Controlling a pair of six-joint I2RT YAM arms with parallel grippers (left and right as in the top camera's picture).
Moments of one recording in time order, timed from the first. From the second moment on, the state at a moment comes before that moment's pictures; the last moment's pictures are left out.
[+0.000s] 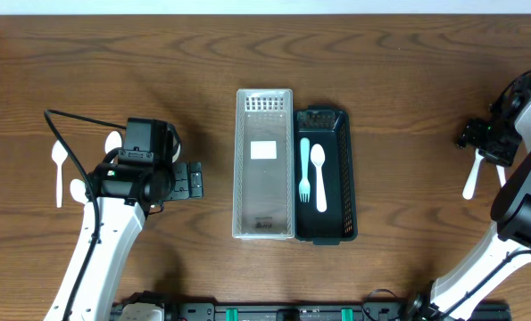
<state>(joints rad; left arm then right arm) -0.11 1.22 0.94 -0.94 -0.01 -0.18 -0.47 2.12 1.48 -0.82 0.01 0.05</state>
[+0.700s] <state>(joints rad) -0.11 1.22 0.94 -0.94 -0.01 -0.18 -0.47 2.13 1.48 -0.74 0.01 0.05</state>
